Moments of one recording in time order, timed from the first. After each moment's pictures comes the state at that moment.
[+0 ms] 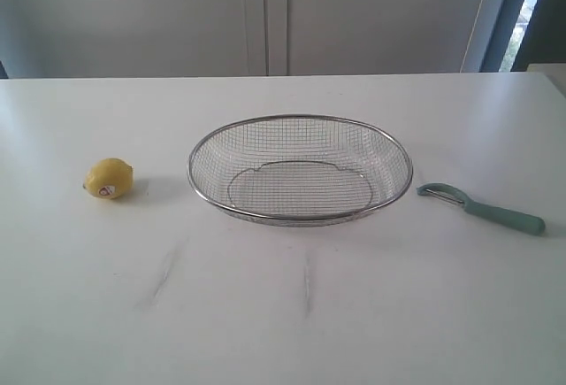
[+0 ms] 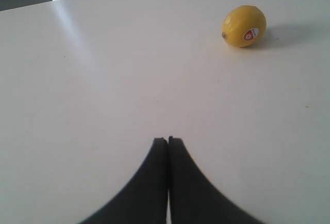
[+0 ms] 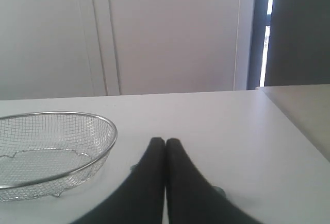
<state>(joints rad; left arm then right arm) 0.04 0.01 0.03 -0.06 0.39 0.22 0.04 0.01 -0.01 0.00 0.09 0.07</state>
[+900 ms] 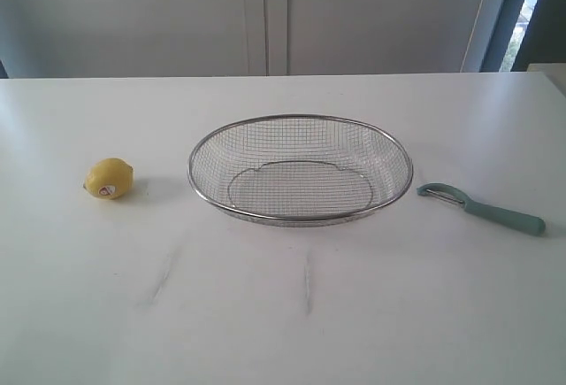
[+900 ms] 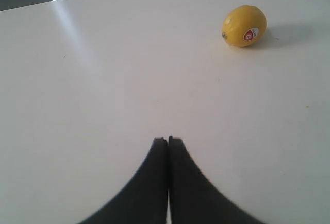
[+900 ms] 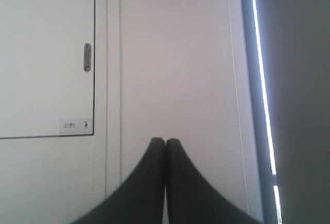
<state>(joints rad) 0.04 0.01 0.03 -0.06 0.39 0.22 0.04 0.00 -0.01 0.00 -0.47 0.07</state>
